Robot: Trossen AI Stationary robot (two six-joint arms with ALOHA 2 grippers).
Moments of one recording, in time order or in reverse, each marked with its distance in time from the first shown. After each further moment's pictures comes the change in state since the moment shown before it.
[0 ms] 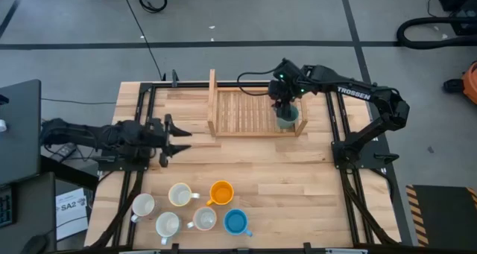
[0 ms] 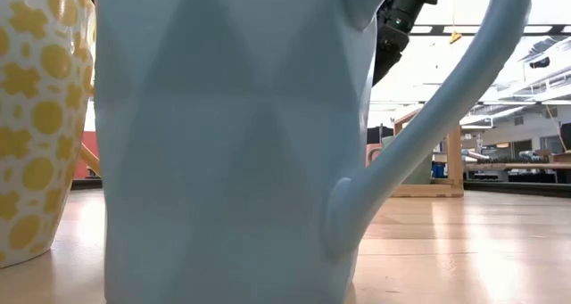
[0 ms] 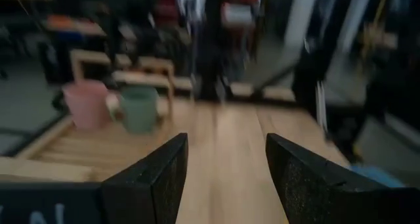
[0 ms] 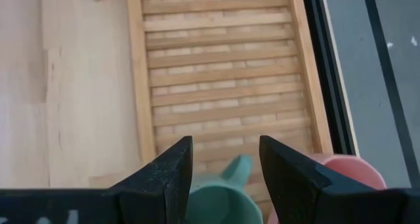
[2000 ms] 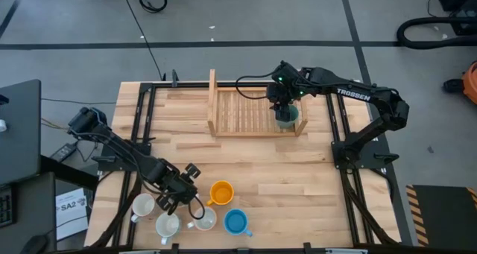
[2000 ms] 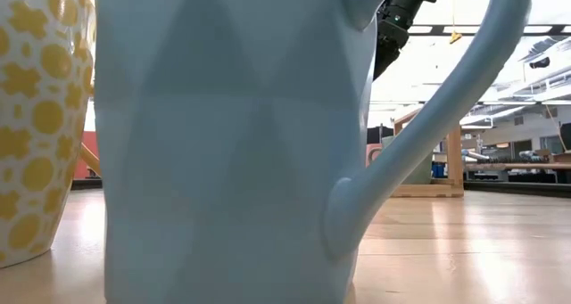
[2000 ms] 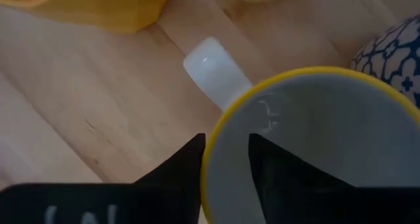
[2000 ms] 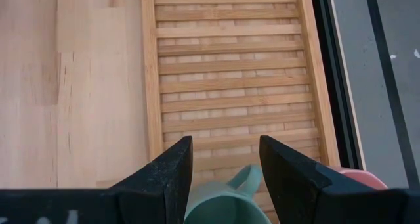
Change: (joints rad) left arm -0.459 0.965 0.582 -0.825 0.091 0.286; right arm 0.034 0.000 0.000 0.012 0.000 0.000
